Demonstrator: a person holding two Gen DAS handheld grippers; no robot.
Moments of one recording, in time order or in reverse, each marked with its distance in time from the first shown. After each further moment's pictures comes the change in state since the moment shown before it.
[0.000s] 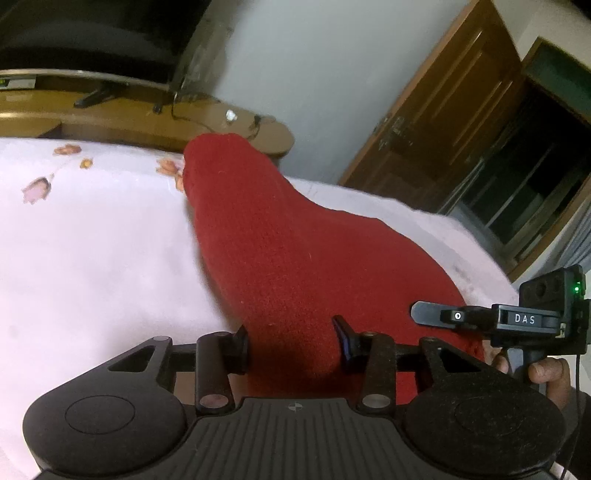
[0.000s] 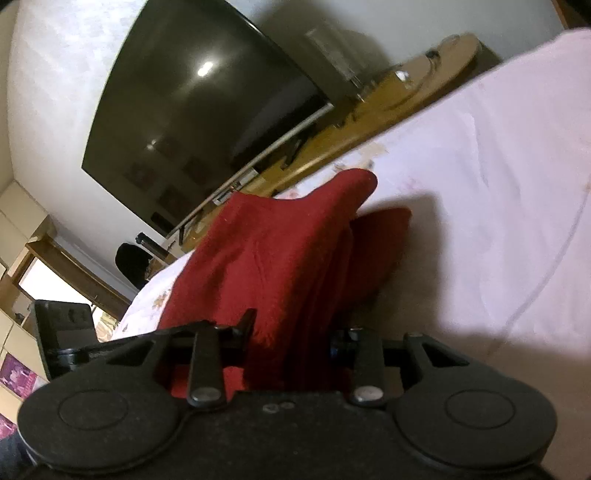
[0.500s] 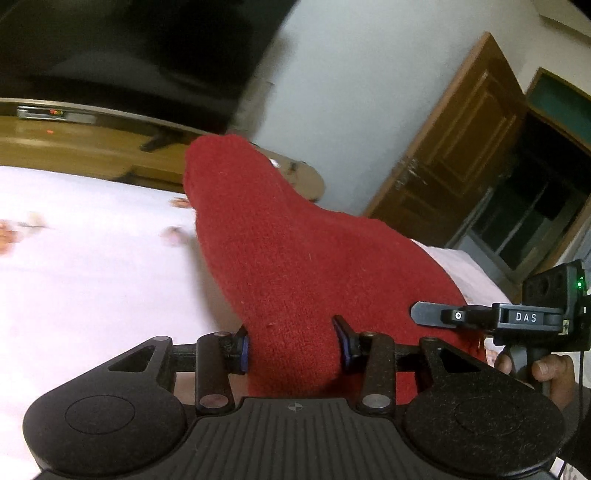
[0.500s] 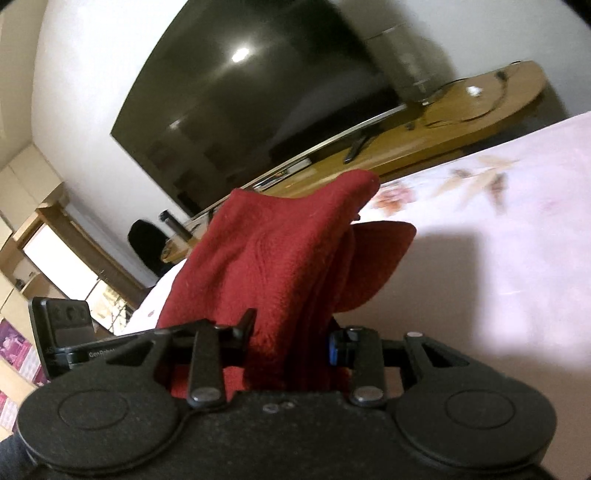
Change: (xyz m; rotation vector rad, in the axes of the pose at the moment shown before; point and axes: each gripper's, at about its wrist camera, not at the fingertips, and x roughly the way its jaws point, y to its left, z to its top) left arm -0.158 0.087 -0.003 -0.011 -0.103 0.069; right arm 0.075 0.136 -0.008 -0.109 0.023 0.015
